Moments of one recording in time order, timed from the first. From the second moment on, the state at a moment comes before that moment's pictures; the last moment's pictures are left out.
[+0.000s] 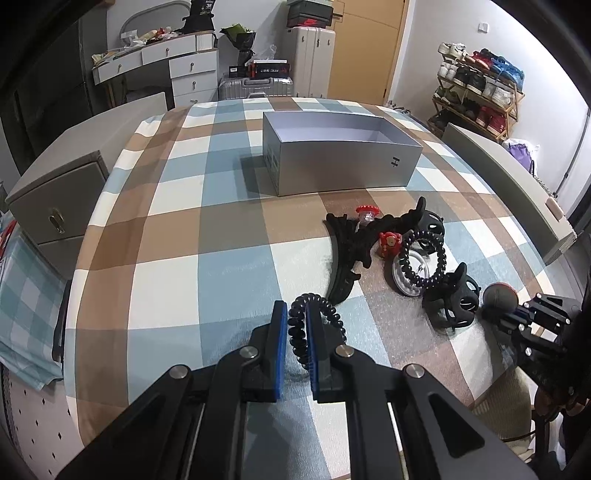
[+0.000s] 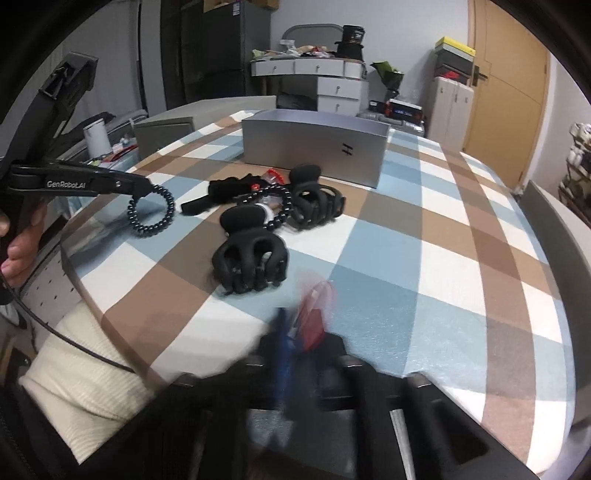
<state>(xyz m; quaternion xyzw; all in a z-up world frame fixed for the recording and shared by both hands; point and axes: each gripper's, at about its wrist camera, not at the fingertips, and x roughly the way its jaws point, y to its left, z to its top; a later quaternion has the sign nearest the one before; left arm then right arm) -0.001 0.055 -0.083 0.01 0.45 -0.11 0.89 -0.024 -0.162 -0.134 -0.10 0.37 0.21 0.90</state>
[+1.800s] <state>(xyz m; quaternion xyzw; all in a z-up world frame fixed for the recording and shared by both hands) 0.005 0.033 -0.109 0.07 0.50 -0.12 0.86 -0.024 -0.181 -0.103 0.04 0.32 0.27 0.91</state>
